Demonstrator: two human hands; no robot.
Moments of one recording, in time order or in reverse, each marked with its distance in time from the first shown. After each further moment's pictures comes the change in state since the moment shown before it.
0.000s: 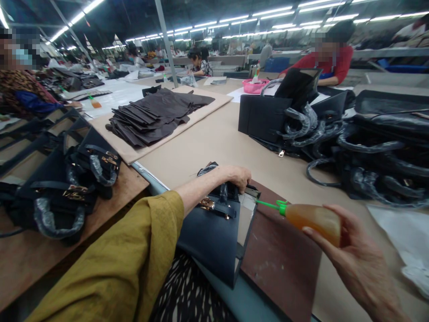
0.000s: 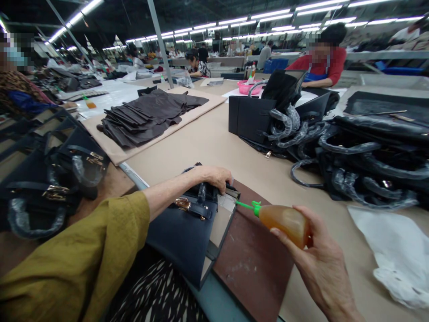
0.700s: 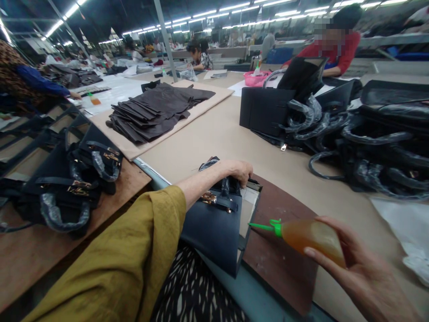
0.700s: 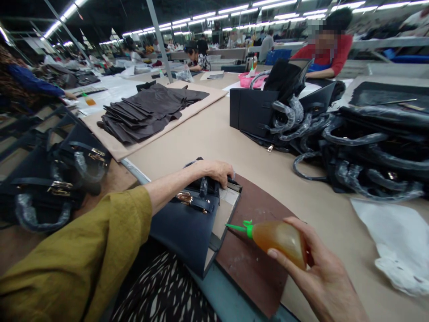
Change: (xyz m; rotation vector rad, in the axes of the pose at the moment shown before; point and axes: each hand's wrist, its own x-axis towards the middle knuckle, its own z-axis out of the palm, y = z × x) left_hand 0.008 -0.008 0.006 0.005 0.011 0.002; right_hand -0.034 -0.007 -0.013 0.064 -0.191 0.017
